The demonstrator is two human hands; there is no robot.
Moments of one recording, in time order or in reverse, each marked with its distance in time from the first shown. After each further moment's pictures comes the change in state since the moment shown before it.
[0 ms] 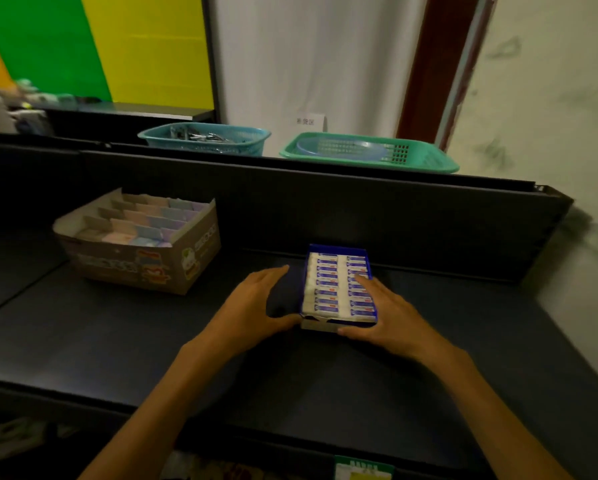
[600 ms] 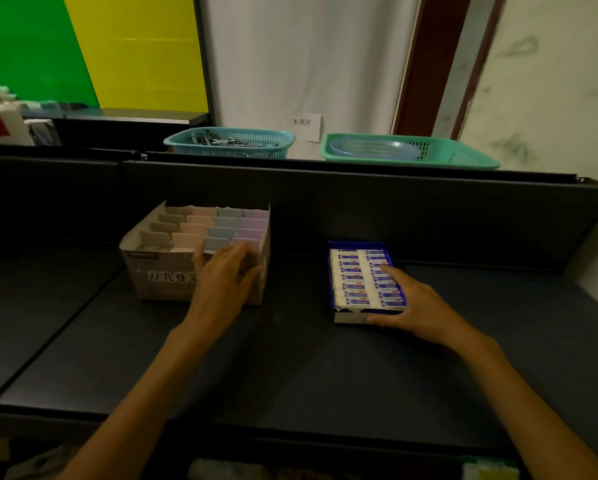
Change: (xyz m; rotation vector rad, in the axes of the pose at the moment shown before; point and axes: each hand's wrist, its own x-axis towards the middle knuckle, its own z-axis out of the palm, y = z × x) left_hand 0.000 -0.141 -0.081 0.068 0.415 0.188; right_hand 0.034 -0.068 0.040 0.051 0.088 0.127
